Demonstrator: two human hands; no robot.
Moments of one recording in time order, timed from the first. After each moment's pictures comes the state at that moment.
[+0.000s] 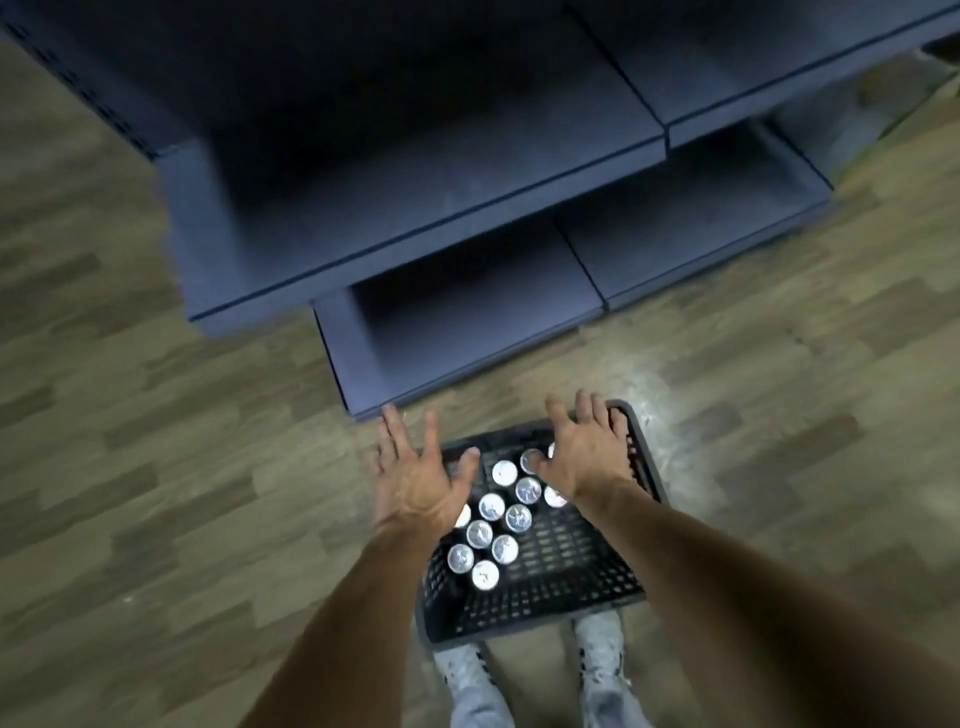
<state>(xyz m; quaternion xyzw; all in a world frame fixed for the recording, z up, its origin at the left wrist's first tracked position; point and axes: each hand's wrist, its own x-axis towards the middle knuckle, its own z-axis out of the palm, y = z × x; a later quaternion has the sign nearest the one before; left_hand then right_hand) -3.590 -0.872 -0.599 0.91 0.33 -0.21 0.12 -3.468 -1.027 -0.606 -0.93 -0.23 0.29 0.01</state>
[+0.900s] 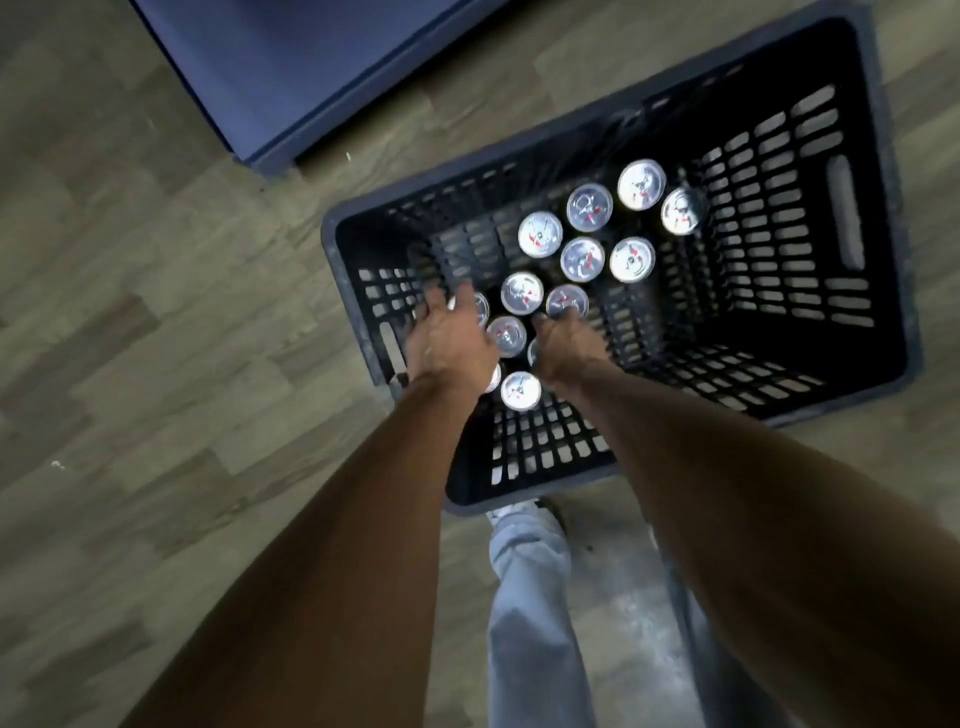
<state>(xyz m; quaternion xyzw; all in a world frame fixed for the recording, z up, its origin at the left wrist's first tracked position) -3.656 -0.884 -0.953 0.89 0.28 -0.32 0.16 -3.614 -1.011 -1.033 -0.86 -0.18 0.47 -0.05</state>
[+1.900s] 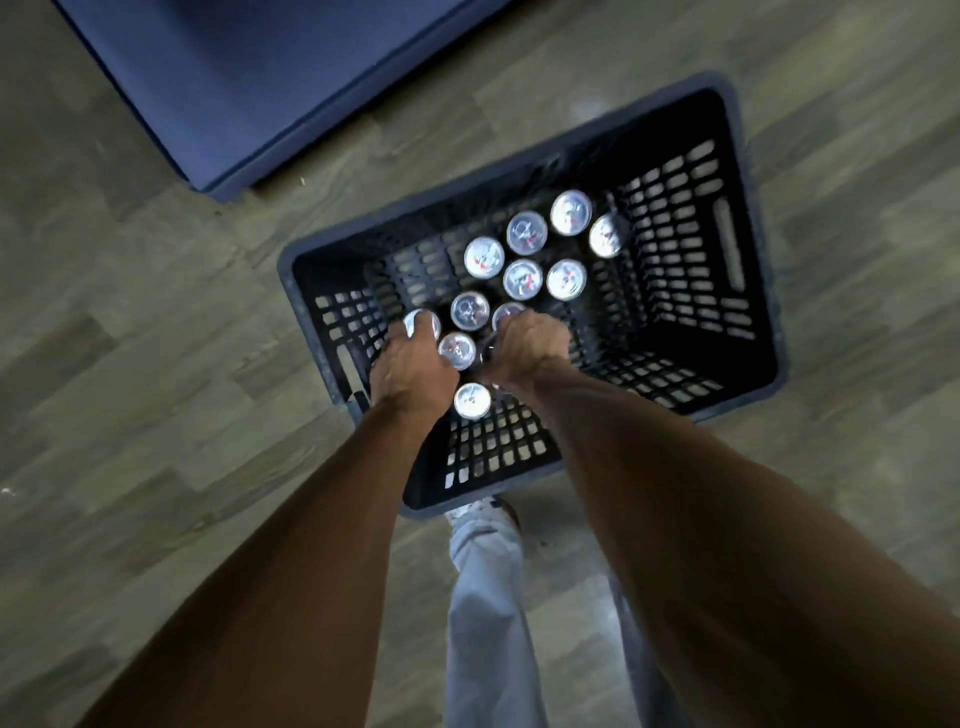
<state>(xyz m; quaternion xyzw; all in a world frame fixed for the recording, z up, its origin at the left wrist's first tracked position) -3.676 -0.901 -0.933 0.86 0.29 -0.36 0.20 -3.607 -1.011 -0.964 -0.86 -0.21 0.45 -0.12</state>
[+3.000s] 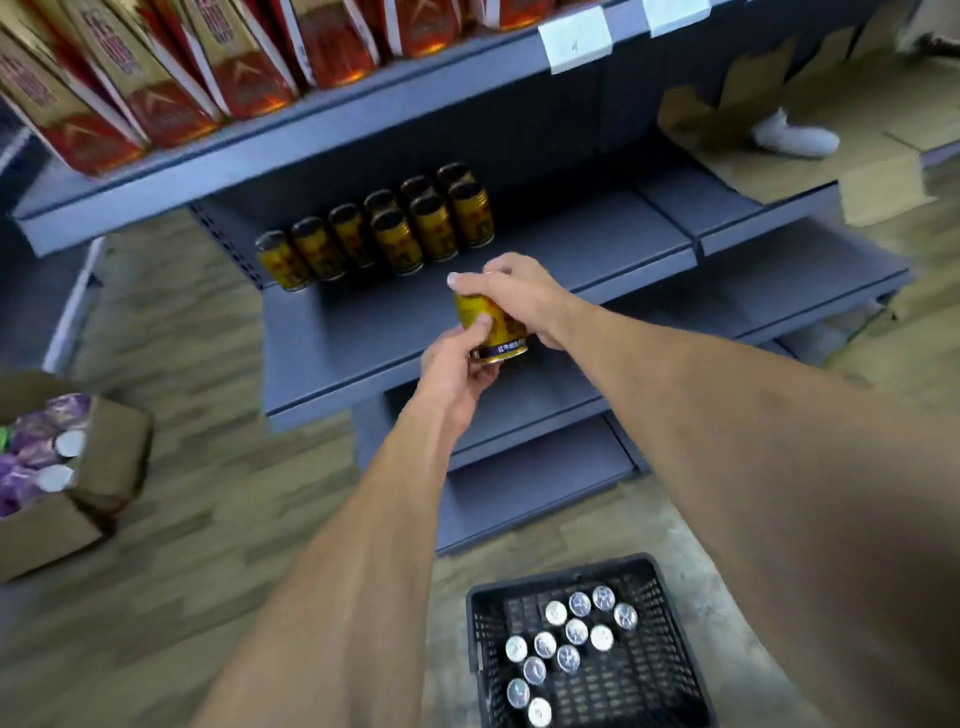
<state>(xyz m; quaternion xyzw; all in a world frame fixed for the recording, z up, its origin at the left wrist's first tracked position) -3.433 -0.816 -0.170 0.45 0.36 0.14 0.80 -3.328 -0.881 -0.130 -0.74 -0.21 0.33 0.55</state>
